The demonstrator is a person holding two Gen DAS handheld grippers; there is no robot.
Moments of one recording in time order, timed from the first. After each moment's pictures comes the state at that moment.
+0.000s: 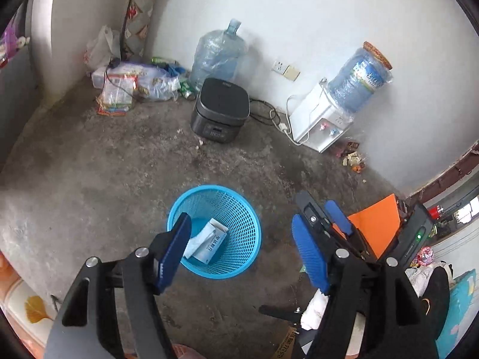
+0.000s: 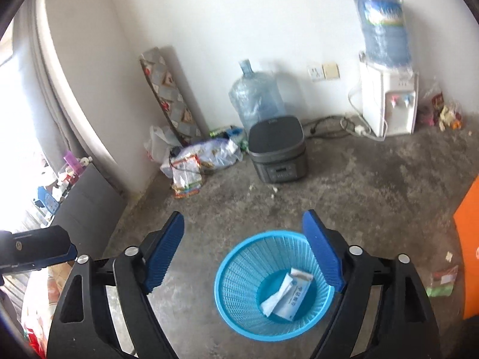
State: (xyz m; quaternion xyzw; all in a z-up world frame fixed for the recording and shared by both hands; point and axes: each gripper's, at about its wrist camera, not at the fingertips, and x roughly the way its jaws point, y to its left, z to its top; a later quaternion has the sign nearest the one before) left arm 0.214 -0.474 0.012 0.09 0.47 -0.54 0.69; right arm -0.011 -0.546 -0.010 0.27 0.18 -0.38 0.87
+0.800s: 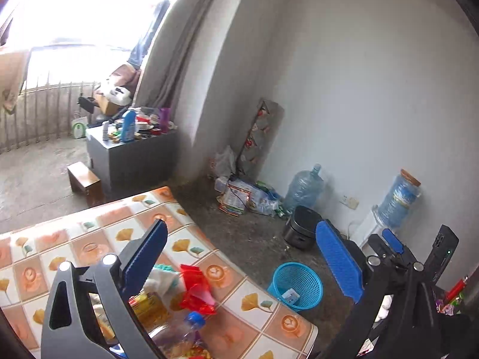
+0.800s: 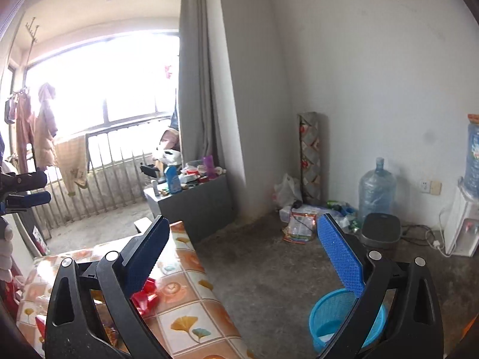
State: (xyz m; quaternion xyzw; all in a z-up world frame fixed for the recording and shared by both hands) left arm 0.147 -0.035 0.170 -0.07 0.26 -0.35 0.90; right arm -0.017 -0.334 0.142 0.10 0.11 -0.11 0.98
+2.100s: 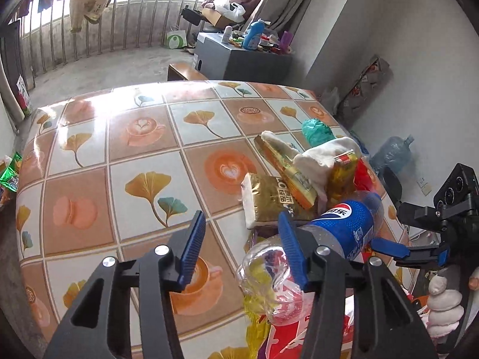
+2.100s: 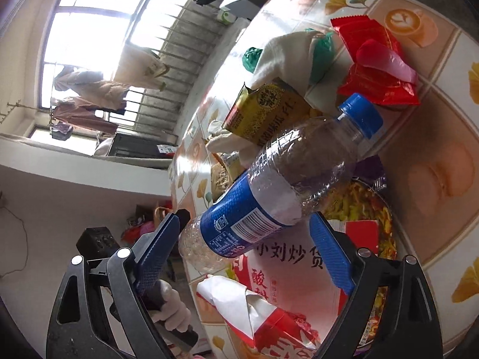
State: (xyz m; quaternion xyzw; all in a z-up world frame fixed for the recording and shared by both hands) left arm 0.165 0.147 -0.011 -0.09 0.45 -0.16 0.87; right arm 0.097 -0.140 0.014 0.43 0.52 0.17 0.72
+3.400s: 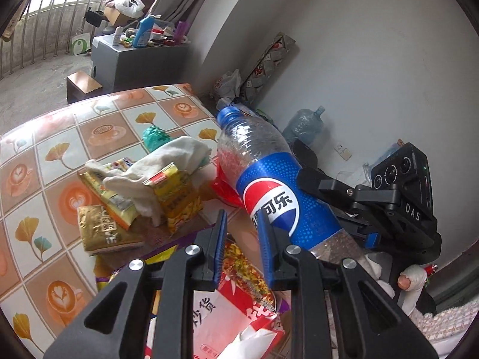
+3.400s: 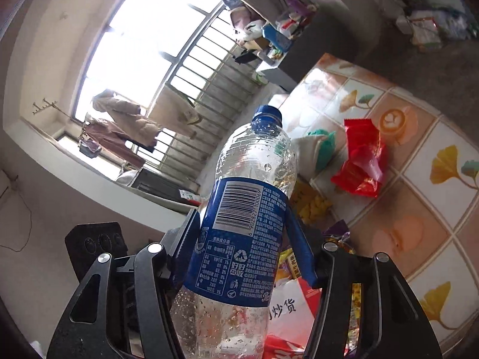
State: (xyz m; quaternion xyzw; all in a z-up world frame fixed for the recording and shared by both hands) left arm 0.145 0.024 0.061 -0.08 0.44 -0.39 0.81; right arm 0.064 -0.208 0.094 0.41 0.35 0.17 0.83
